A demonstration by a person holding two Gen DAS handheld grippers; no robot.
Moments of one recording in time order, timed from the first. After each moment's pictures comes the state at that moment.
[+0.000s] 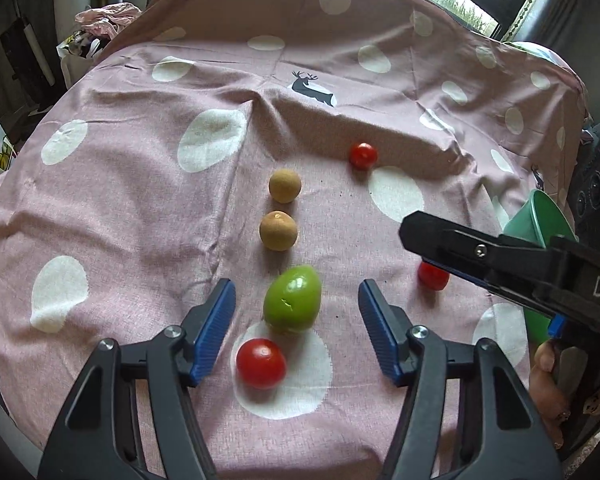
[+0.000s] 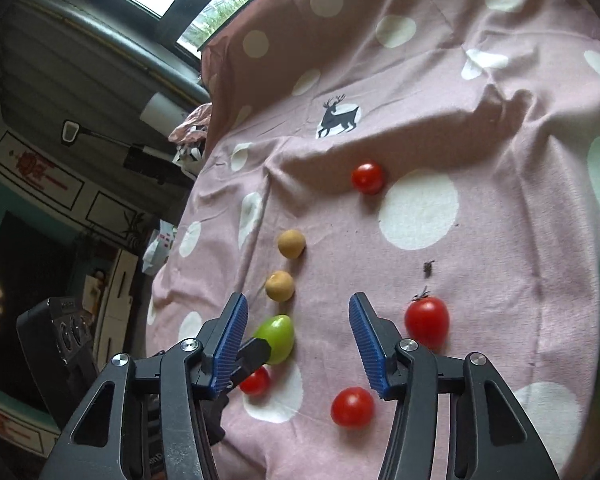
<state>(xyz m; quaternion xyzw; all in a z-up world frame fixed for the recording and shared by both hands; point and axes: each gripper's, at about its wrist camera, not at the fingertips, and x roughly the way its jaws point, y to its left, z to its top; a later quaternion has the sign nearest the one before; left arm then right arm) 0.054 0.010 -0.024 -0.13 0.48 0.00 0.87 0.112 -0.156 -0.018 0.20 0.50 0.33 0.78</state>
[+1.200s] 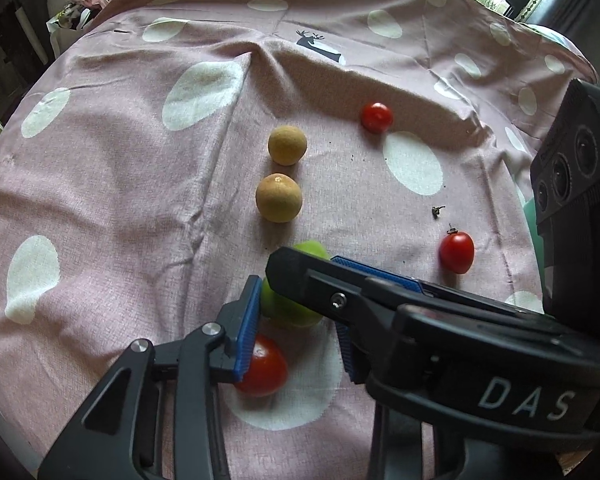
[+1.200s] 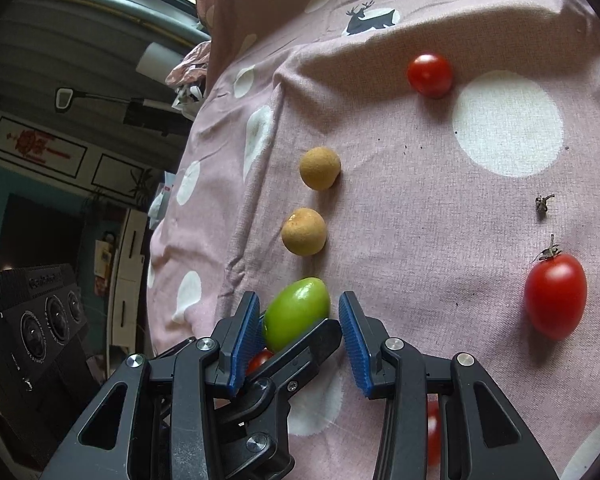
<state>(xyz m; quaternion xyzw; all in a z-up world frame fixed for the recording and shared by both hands) 0.064 0.009 -0.051 -0.13 0.52 -0.01 0.84 0.114 -0.108 -0.060 0.19 0.56 0.35 0.73</state>
